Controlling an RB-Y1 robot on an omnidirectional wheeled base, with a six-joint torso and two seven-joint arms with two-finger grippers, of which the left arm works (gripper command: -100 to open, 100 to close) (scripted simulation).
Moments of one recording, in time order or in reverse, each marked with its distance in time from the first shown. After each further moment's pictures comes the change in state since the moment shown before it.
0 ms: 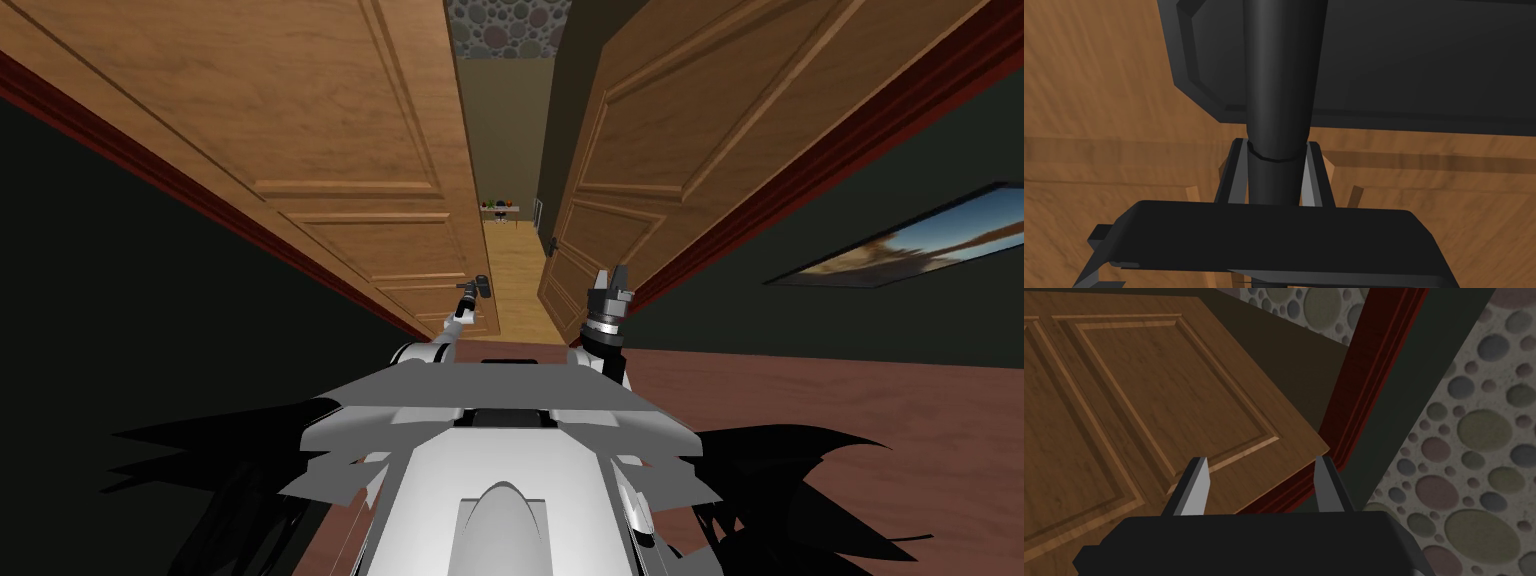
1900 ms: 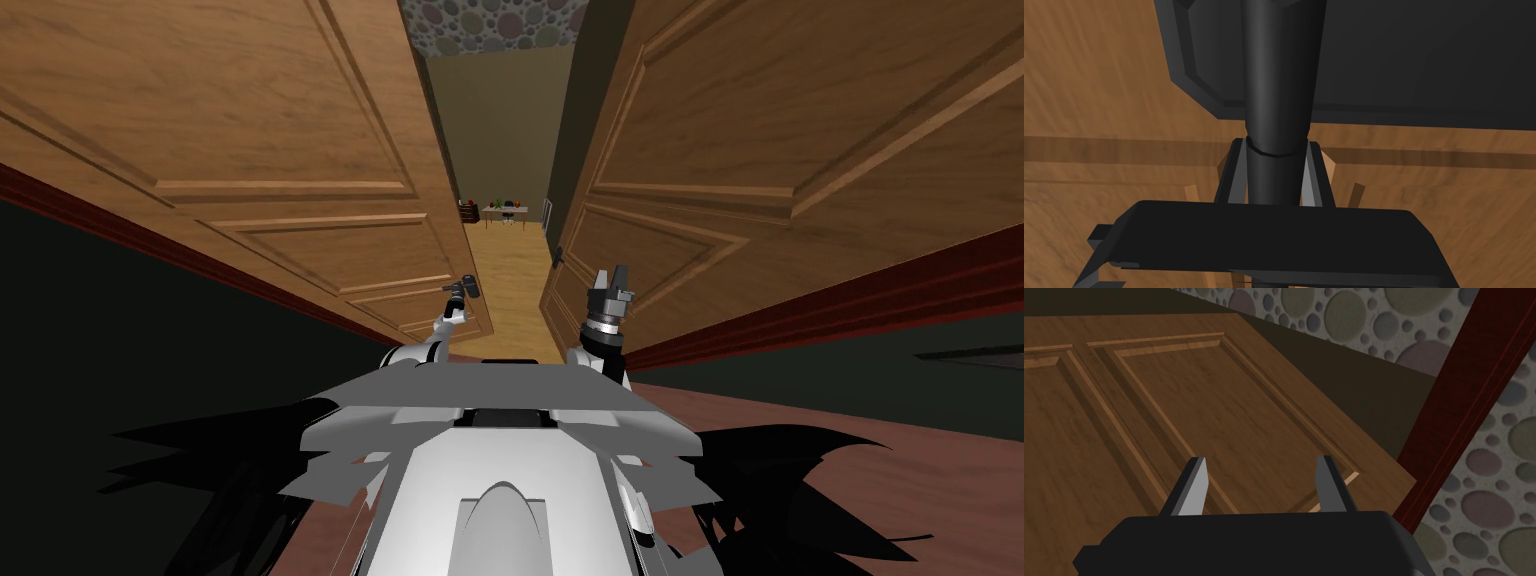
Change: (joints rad) arm 0.011 0.057 0.127 0.008 0.045 0.005 -0.050
